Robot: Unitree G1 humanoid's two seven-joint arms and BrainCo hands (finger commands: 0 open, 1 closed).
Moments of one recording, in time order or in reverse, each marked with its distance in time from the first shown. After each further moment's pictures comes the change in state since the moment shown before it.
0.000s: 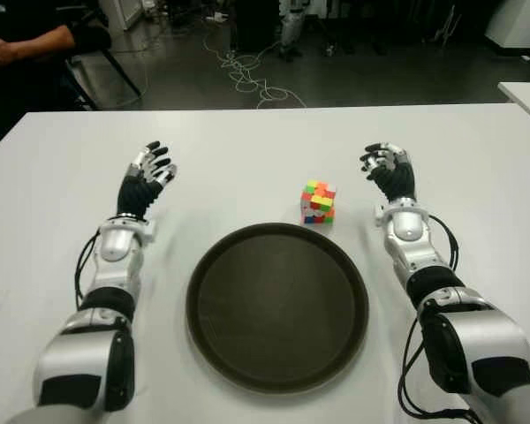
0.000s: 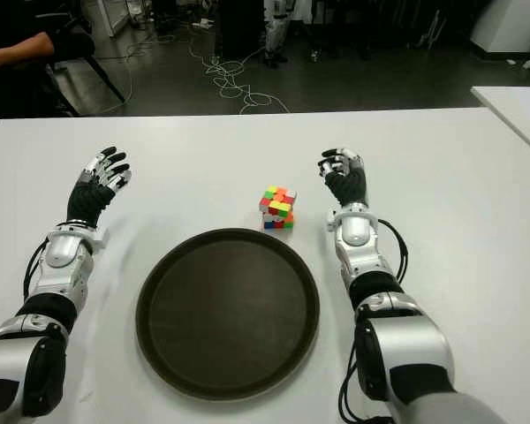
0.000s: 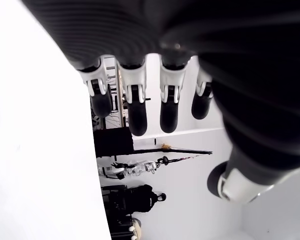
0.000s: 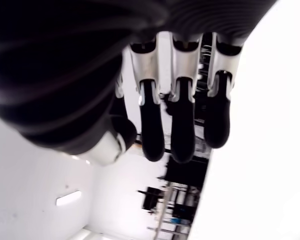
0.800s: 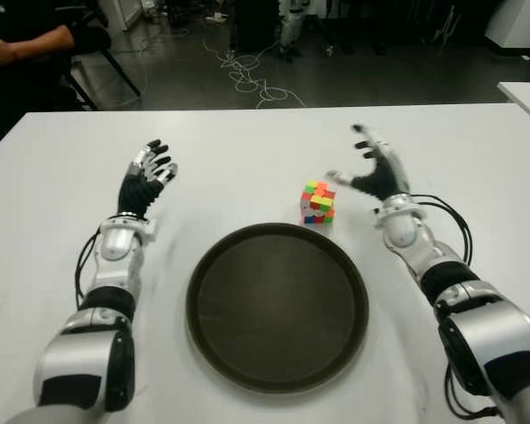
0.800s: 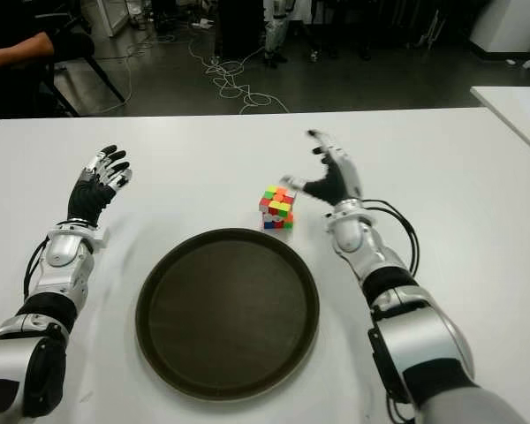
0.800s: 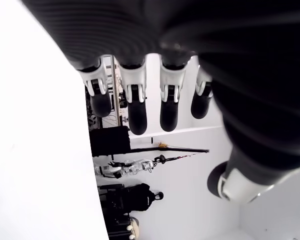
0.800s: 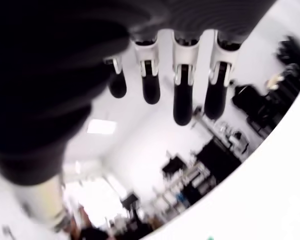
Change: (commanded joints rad) left arm 0.006 -0.004 -0.003 -0.009 -0.001 0.001 0.000; right arm -0.054 -0.081 0.316 0.043 -0.363 0.001 -0.157
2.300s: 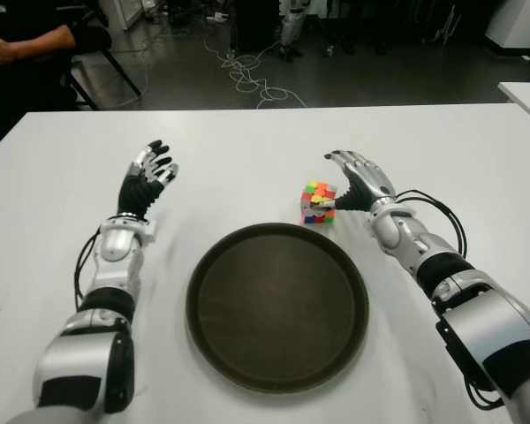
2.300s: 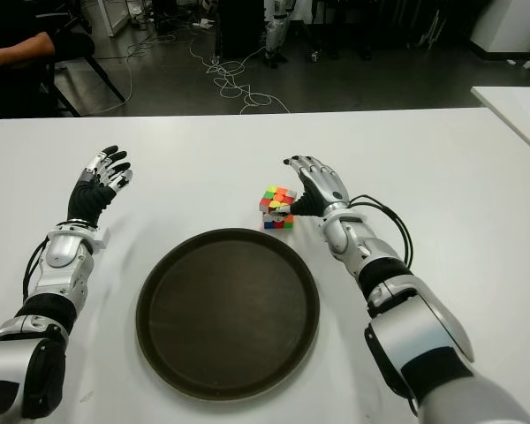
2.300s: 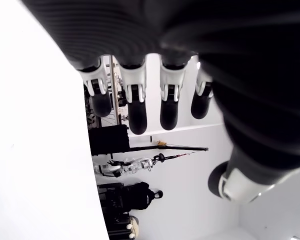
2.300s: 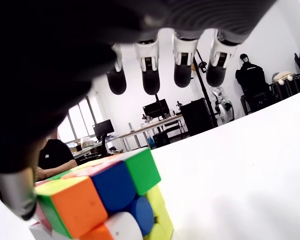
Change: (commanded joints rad) left arm 0.012 0.009 -0.006 -0.010 0.005 -0.008 -0.010; right arm -0.031 -0.002 0.163 0.012 -0.120 0.176 0.064
